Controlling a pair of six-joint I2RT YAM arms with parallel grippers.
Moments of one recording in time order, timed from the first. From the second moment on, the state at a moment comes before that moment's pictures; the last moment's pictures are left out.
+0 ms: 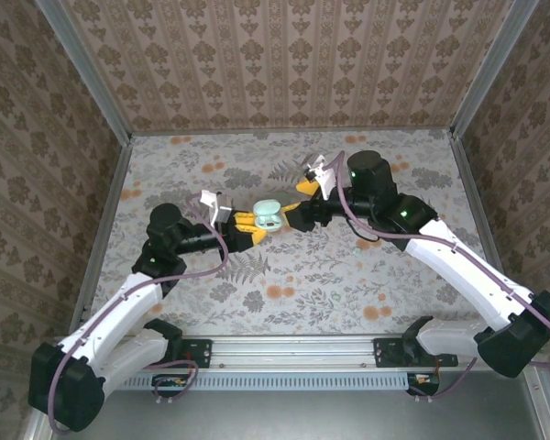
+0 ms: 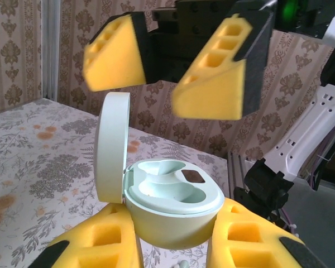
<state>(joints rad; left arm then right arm) -0.48 0.91 0.57 0.36 0.98 -0.27 0.60 1.23 1.22 -0.40 -0.45 -0.02</state>
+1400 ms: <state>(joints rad) -0.36 0.98 0.57 0.39 1.01 -0.31 0.85 1.04 0.47 -0.57 -0.15 1.08</state>
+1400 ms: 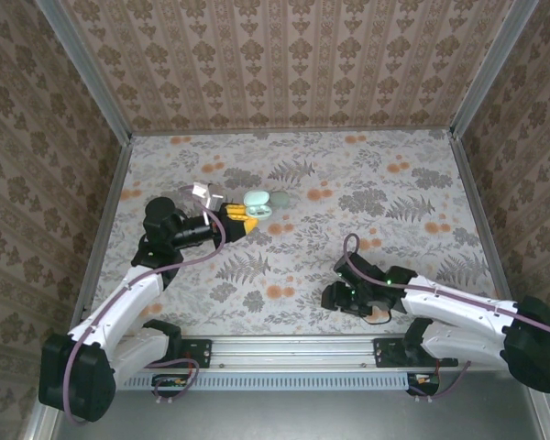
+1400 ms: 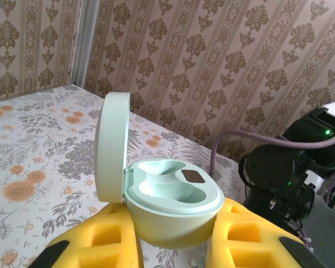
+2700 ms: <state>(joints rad) -0.36 0.95 0.57 0.30 1.01 -0.25 0.66 1.02 0.47 -0.50 -0.15 1.09</state>
